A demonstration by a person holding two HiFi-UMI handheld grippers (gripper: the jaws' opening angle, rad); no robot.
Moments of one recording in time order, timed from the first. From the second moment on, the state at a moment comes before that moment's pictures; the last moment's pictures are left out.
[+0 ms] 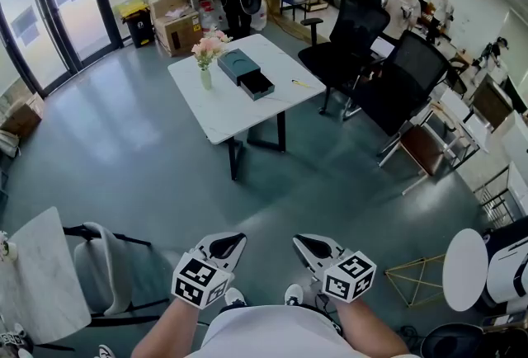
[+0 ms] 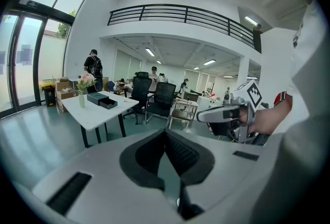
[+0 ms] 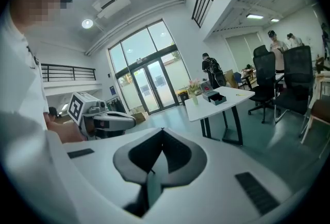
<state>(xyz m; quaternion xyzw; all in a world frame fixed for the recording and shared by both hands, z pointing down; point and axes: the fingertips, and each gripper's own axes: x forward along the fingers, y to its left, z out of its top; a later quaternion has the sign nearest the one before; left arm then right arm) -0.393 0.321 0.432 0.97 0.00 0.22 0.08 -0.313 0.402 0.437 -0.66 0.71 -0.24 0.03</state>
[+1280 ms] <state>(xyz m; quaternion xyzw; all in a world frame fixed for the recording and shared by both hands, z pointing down) -0.413 0.243 0.463 0.96 0.05 0.24 0.09 -0.343 0.328 0.458 -0.71 0.65 -0.27 0.05</state>
